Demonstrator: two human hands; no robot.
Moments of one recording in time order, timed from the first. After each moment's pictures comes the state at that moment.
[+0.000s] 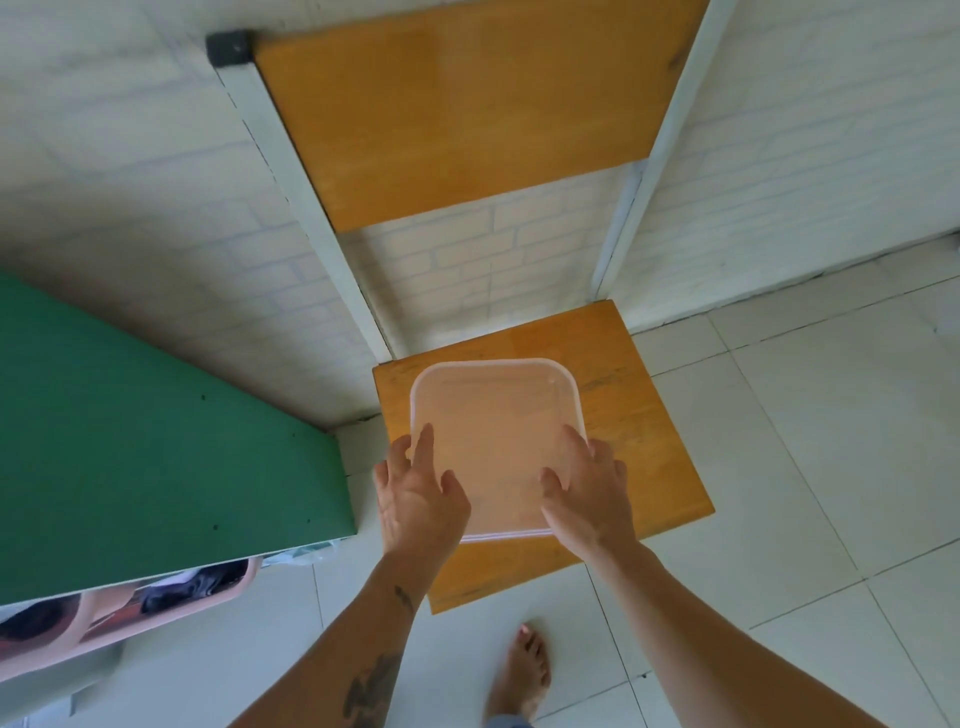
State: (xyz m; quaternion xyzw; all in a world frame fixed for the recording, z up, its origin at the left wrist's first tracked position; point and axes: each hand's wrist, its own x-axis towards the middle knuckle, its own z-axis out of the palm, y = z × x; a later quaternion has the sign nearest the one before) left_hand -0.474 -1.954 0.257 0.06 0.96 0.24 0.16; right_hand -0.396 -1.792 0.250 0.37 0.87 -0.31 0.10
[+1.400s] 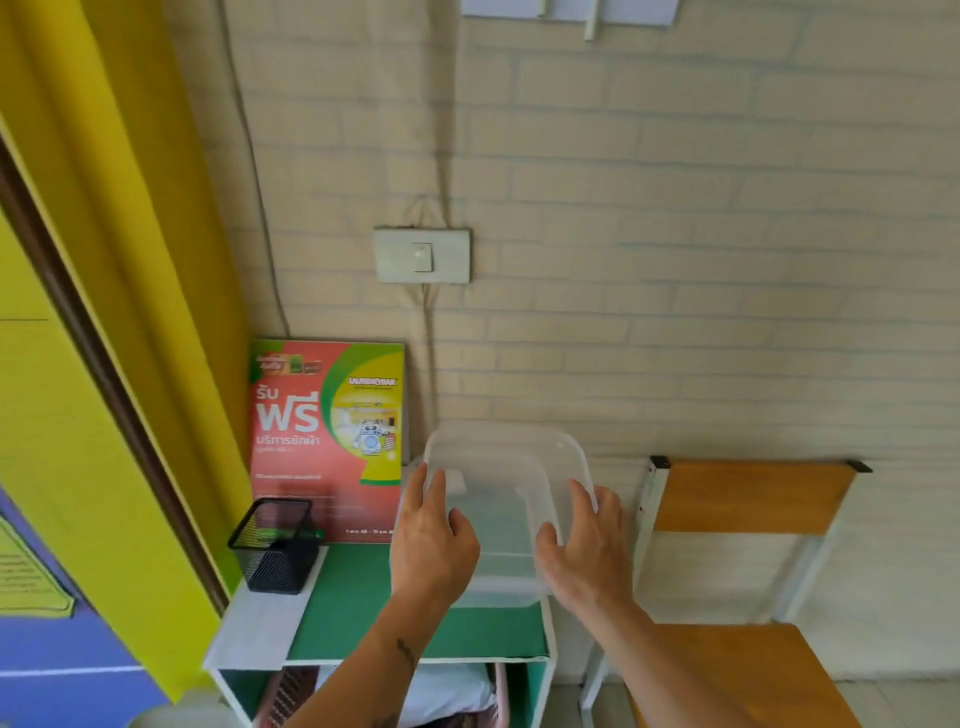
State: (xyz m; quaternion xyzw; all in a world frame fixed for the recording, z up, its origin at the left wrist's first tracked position) left_hand -0.570 -2.321 0.599 0.04 0.91 0.39 -0.13; right_hand -0.536 -2.156 0.588 0.17 0.94 -0.26 -0.15
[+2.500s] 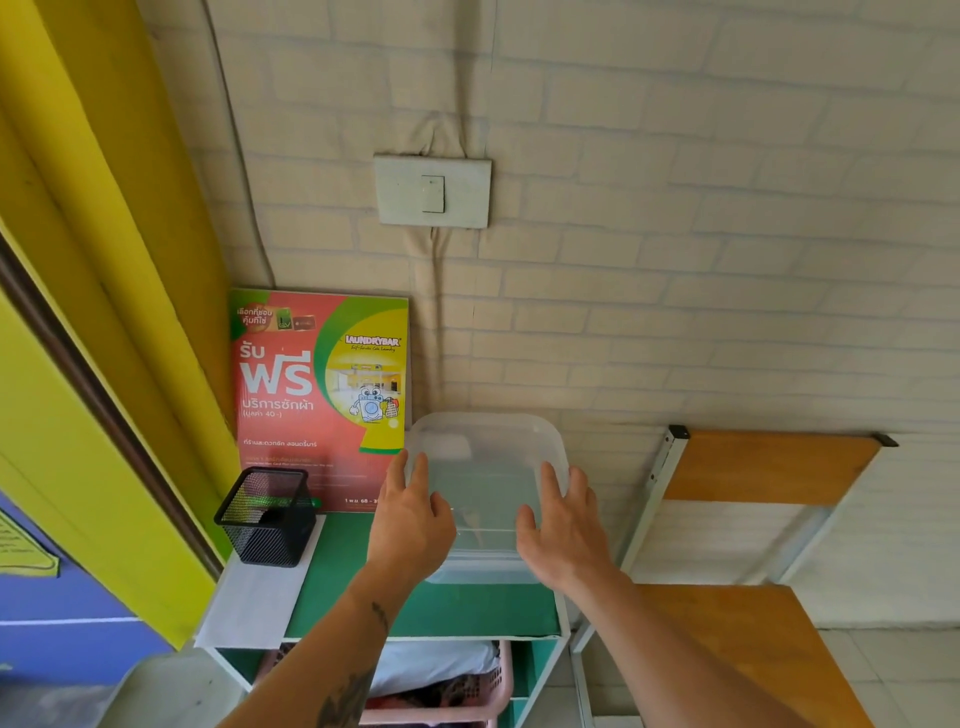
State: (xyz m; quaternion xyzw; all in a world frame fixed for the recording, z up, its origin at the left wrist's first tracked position) left_hand -0.617 -2.351 0.555 0.03 0.94 0.34 0.02; right_hand -0.579 -2.174 0.553 0.13 0.97 -0.21 -0.01
